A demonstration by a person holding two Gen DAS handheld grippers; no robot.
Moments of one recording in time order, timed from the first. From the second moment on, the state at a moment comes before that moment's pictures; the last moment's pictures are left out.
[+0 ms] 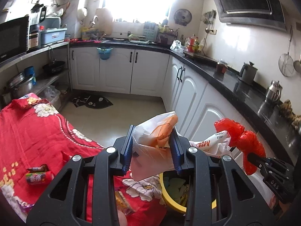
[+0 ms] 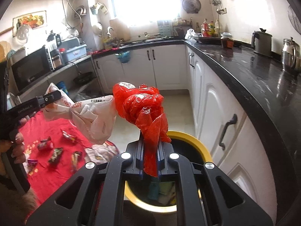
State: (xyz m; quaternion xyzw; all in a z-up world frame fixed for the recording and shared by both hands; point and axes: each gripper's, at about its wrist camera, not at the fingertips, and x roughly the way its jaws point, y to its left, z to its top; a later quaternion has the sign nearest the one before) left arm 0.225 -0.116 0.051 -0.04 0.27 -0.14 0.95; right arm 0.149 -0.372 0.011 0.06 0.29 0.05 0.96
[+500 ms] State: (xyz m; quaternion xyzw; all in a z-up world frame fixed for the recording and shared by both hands) left arm 0.244 -0.157 0.015 0.00 0.31 -0.15 0.94; right arm 0.164 -0.384 -0.031 0.04 0.33 0.01 0.94
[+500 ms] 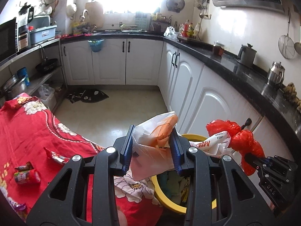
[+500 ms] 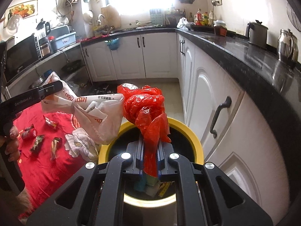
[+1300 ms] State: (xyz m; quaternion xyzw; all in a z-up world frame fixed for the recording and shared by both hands) left arm 0.273 -0.188 -0.038 0.00 0.37 -0.16 0.91; right arm 0.179 -0.404 -0.085 0.07 0.40 -0.02 0.92
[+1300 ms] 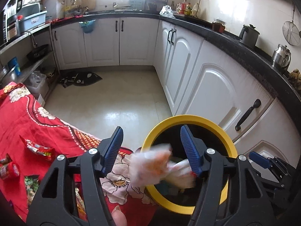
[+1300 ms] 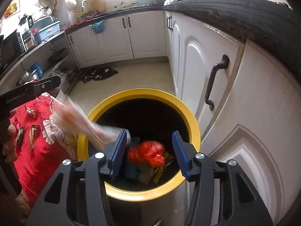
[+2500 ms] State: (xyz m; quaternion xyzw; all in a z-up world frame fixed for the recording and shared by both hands) left arm 0.204 -0.062 0.045 -0.06 0.26 -0.06 0.96; right arm 0.150 -0.336 0.000 0.06 0.28 0.05 0.96
